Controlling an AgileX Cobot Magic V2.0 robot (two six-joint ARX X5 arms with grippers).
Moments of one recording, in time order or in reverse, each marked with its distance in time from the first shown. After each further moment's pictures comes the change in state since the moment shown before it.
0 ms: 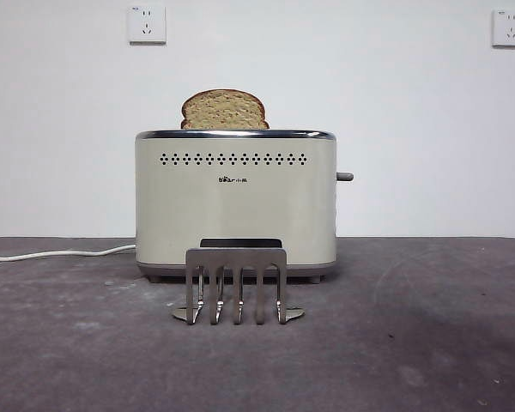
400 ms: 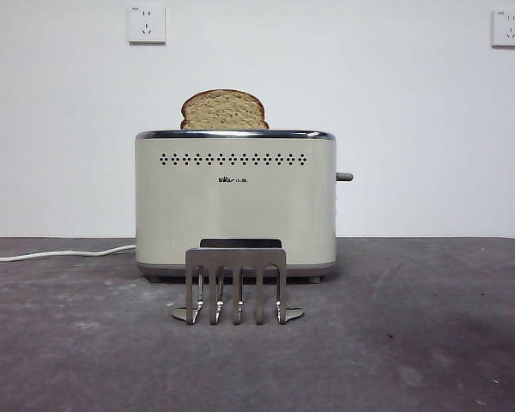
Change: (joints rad) left arm 0.000 0.000 0.000 0.000 0.000 0.000; right arm 0.000 -0.056 -0.092 -0.026 0.003 0.050
